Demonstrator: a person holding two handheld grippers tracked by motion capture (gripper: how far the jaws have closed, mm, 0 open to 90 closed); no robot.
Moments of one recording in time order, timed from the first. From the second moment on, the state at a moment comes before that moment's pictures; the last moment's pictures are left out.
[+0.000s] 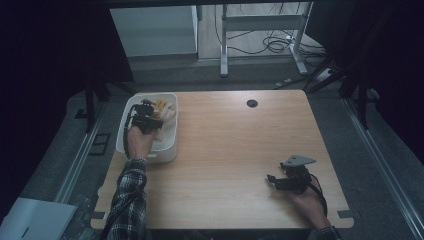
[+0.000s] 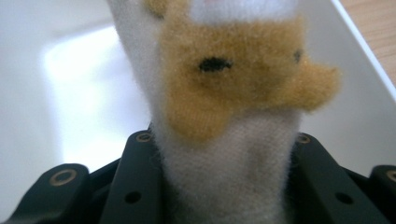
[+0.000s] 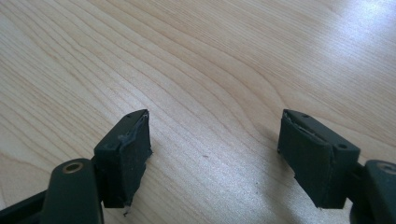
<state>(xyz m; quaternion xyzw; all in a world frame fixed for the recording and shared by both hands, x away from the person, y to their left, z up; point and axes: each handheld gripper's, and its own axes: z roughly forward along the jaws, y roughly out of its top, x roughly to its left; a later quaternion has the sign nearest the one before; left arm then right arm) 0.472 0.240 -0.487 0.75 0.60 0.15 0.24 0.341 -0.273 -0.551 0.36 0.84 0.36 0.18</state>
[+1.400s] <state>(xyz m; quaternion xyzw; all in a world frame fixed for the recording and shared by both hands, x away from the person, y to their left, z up) 0.485 0.239 -0.496 0.75 0.61 0.10 0.23 0.341 -0.273 -0.551 0.36 0.84 0.36 0.18</state>
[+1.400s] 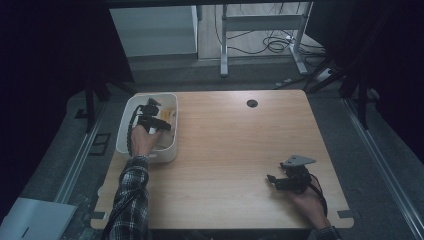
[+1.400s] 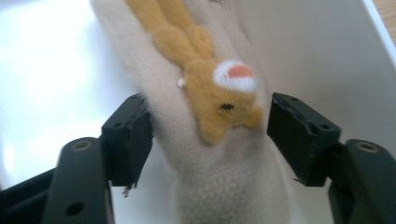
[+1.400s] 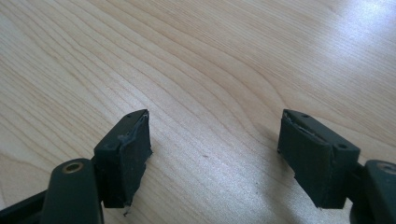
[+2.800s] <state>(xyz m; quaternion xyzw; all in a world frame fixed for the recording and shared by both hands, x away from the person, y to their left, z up) 0.407 0.219 -0.457 0.78 0.46 0.17 0.39 0.341 -0.273 -0.550 0.36 0.85 0.36 0.18</state>
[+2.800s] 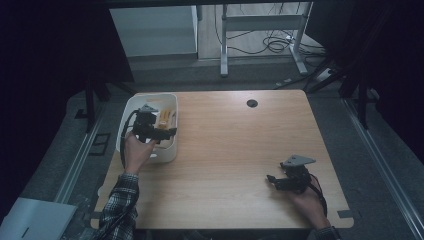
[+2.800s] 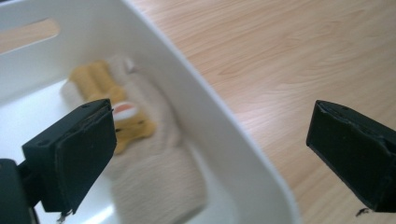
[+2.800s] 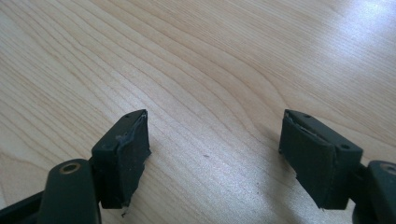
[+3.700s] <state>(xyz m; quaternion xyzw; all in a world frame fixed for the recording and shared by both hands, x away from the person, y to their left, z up) 0.339 0.124 -0.514 0.83 0.32 0.11 0.44 0.341 -0.273 -0.551 0.35 0.85 0.36 0.17</state>
